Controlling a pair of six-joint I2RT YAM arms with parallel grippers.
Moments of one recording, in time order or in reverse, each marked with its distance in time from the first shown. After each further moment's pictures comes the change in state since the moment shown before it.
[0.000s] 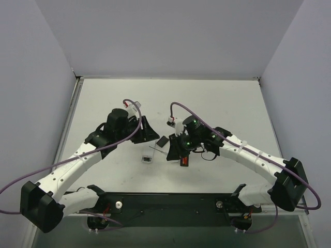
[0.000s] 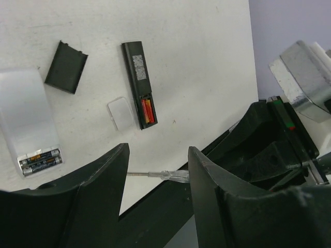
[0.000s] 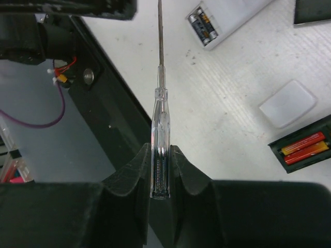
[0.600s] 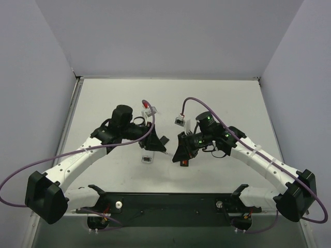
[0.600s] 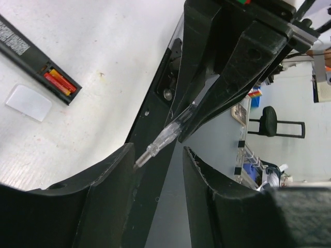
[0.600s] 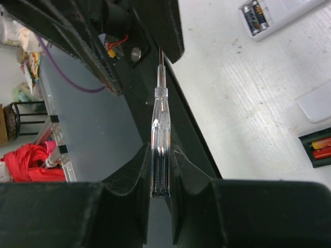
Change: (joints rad) left arm 0.000 0.115 0.057 0.055 0.593 0.307; right arm -0.114 -0.112 -0.003 -0.090 -0.278 -0.091
